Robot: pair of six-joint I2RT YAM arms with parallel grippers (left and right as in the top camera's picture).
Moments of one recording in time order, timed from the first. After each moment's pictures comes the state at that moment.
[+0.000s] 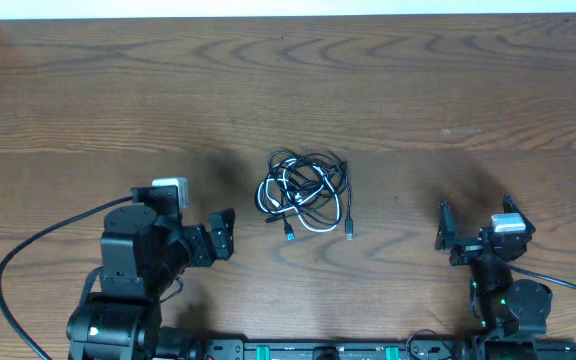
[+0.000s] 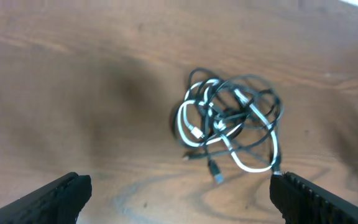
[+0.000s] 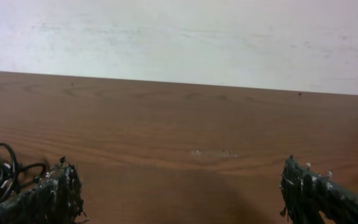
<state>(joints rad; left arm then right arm) -0.11 0.63 0.76 -0.84 0.21 -0.29 -0.01 0.01 0.01 -0.07 -0.09 -0.04</state>
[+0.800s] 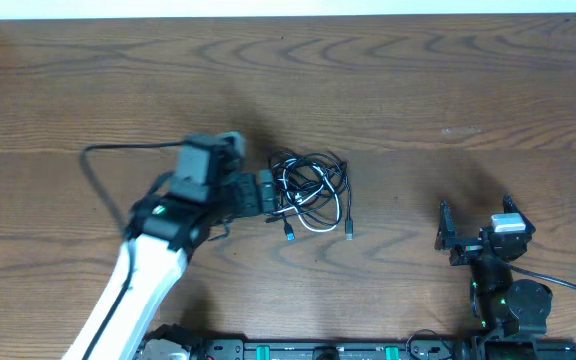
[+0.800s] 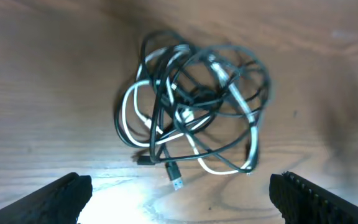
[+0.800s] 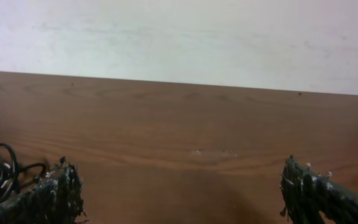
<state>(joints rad) -0.34 1.20 0.91 -0.72 0.21 -0.47 -0.01 0.01 0.01 -0.07 -0.09 -0.04</state>
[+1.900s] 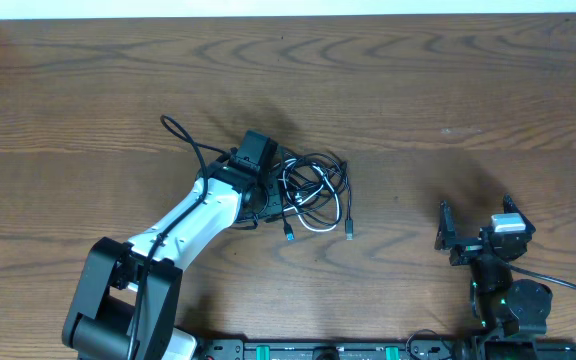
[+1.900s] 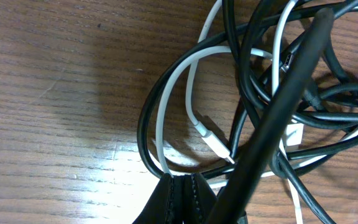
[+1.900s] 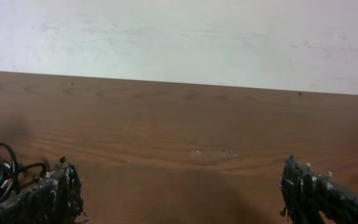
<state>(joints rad) -0.42 1.64 0.91 -0.61 0.07 -0.58 -0.01 0.01 0.01 -0.07 -0.09 -0.04</state>
